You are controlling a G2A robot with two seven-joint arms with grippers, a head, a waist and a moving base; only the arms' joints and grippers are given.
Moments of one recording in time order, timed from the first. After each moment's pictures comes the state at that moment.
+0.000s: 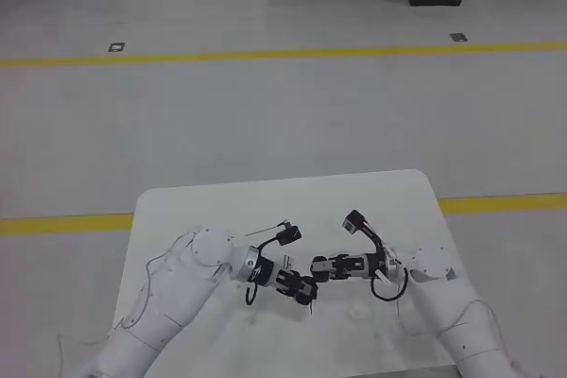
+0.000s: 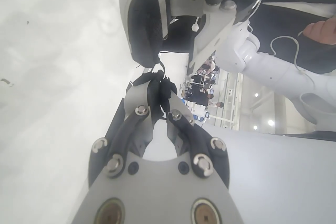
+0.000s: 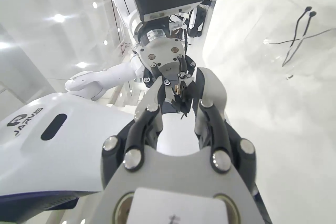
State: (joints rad) left arm 1.04 -1.33 -0.90 -1.34 -0.03 -0.11 -1.36; right arm -1.31 -1.15 1.30 -1.32 0.34 -0.34 1.39
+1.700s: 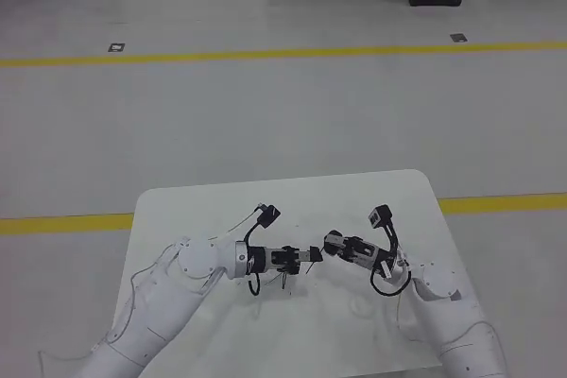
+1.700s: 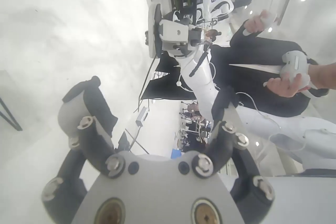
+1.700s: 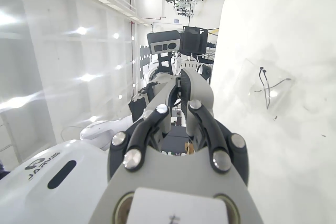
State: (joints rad) left arm 1.12 -1.25 -0.92 -1.44 -0.10 -0.12 -0.96; right arm -1.45 -1.19 1.42 -1.37 0.38 -0.34 1.03
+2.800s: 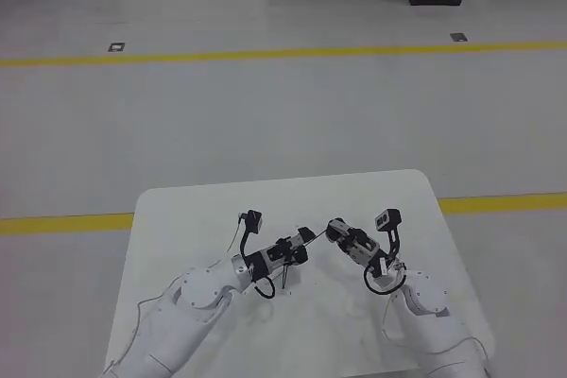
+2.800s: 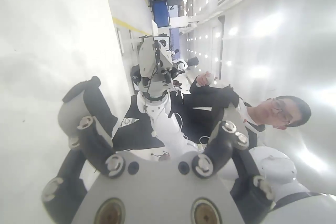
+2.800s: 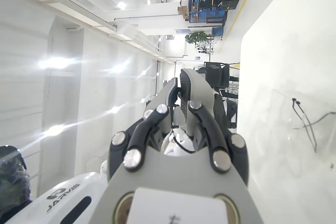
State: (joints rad) left arm 1.27 -1.26 -0.91 -1.47 -0.27 -0.26 -0.55; right arm -1.54 -1.27 1.43 -1.45 0.47 -0.34 0.78
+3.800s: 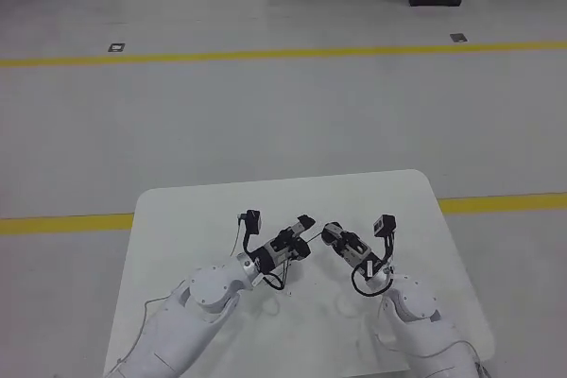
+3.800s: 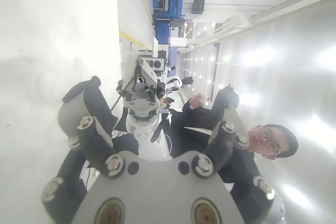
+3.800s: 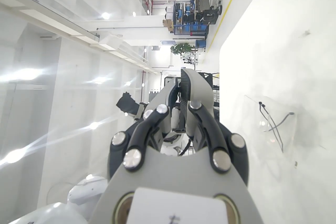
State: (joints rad) left arm 1.26 -1.28 -0.87 -1.49 -0.36 -0.13 -0.40; right arm -1.56 -1.28 1.38 -1.44 0.33 -0.34 0.59
